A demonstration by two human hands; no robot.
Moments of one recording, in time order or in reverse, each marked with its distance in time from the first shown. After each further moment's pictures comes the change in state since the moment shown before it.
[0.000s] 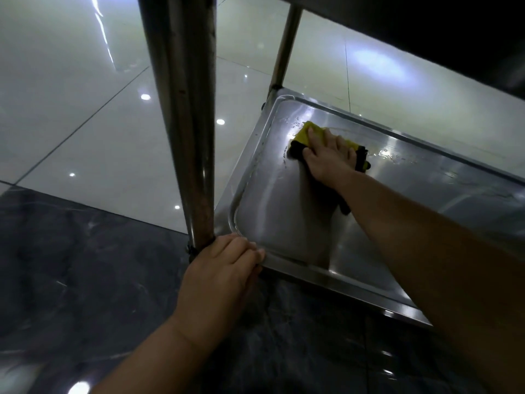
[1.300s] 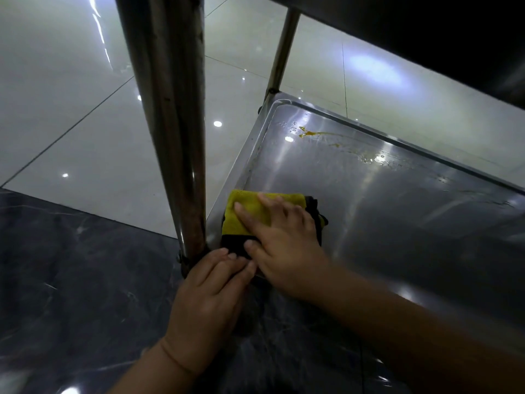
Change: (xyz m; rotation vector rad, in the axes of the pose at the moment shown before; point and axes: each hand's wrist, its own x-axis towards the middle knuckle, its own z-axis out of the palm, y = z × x) left_hand -0.018 -0.009 0.027 0.087 0.277 0.093; right_hand -0.154 -0.053 0.032 -0.127 -0.053 -0.461
